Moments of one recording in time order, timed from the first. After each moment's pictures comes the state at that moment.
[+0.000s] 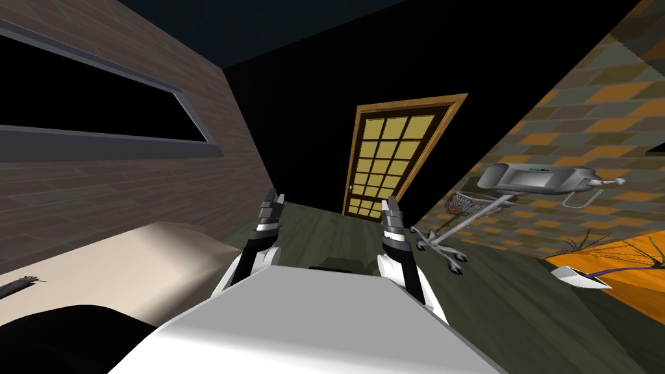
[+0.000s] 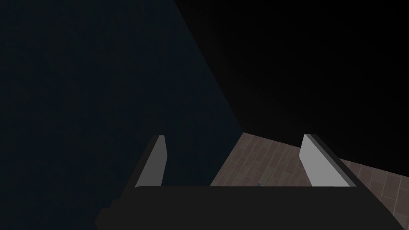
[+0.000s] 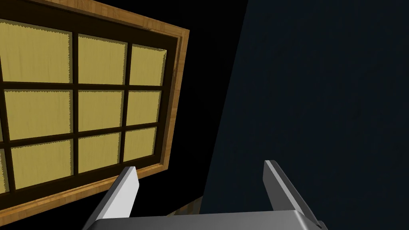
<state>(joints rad) 0.45 -0.02 -0.02 -2.22 0.06 -0.52 0.16</state>
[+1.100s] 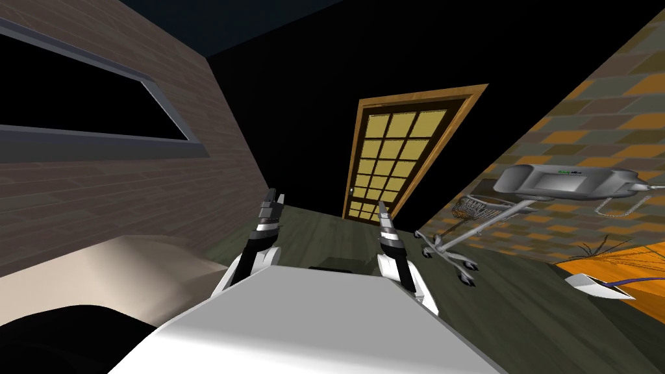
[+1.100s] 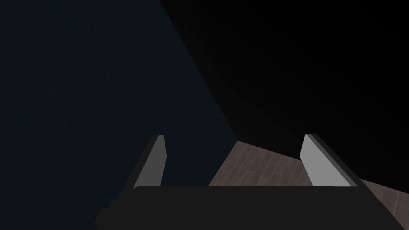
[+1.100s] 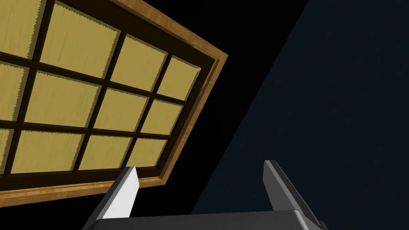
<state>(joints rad) 0.38 -0.07 -0.07 -2.02 0.12 -0.56 0.31</state>
